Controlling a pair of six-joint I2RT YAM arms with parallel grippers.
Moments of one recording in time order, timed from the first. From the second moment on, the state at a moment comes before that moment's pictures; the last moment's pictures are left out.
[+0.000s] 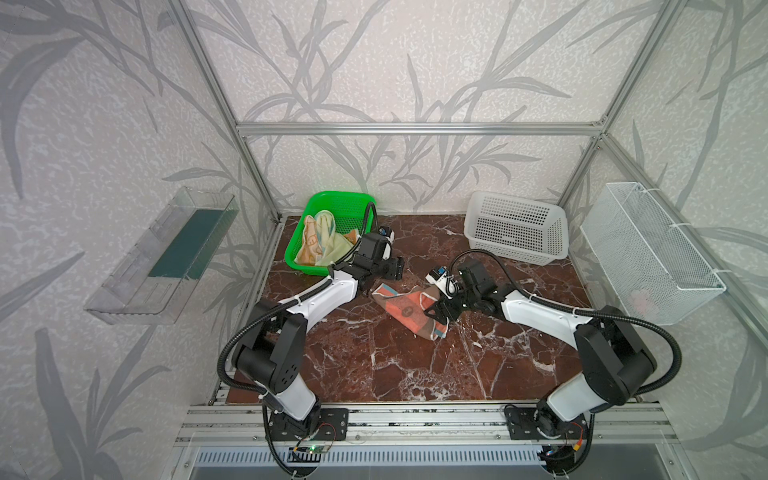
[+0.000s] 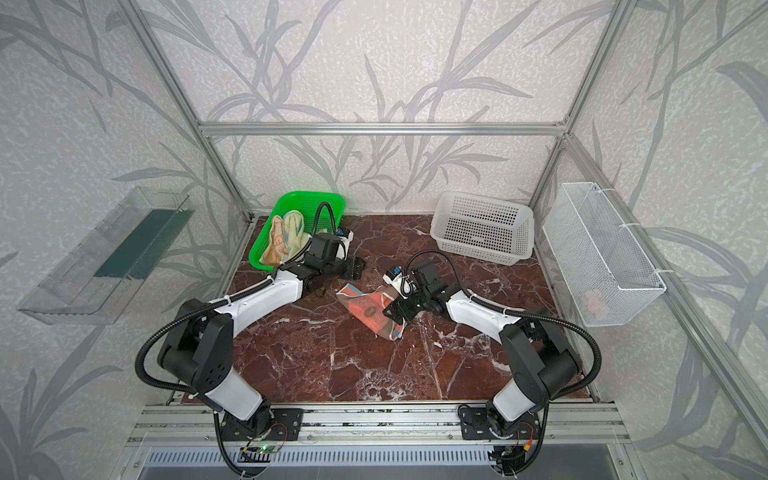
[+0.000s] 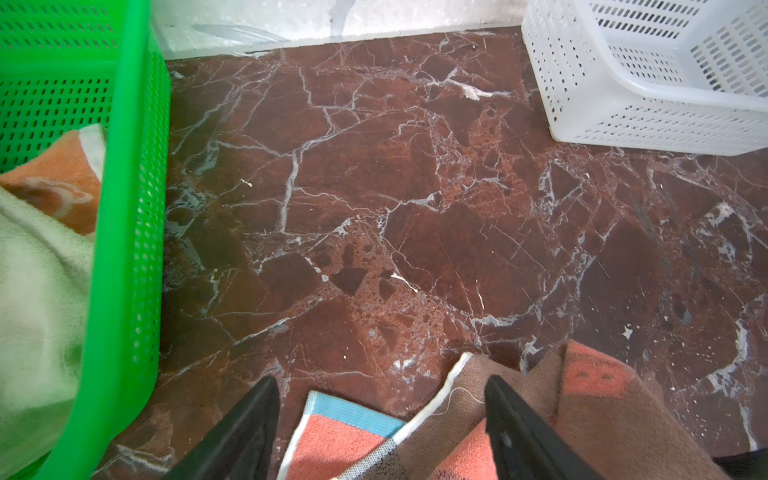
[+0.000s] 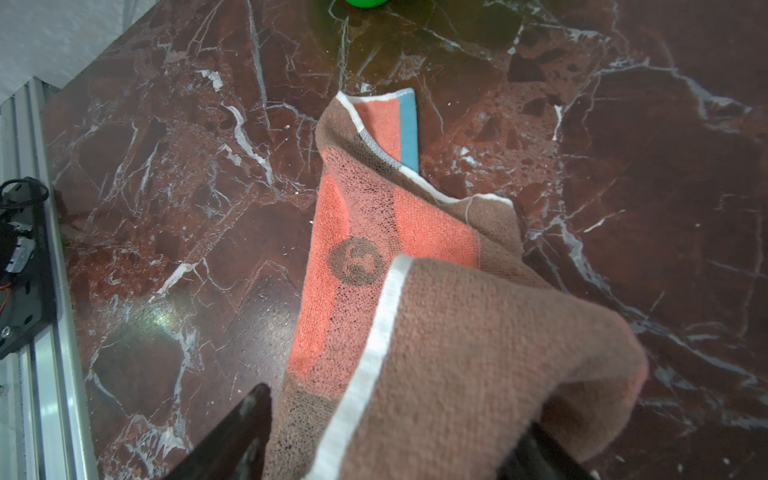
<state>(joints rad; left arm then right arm) -0.47 1.64 1.11 -0.17 0.00 -0.20 0.58 1.59 0.91 -0.18 -0.42 -0.06</state>
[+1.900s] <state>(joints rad) -0.79 1.50 0.81 0.21 0.22 -0.14 0.58 1.75 1.22 -0.30 -0.26 0.25</state>
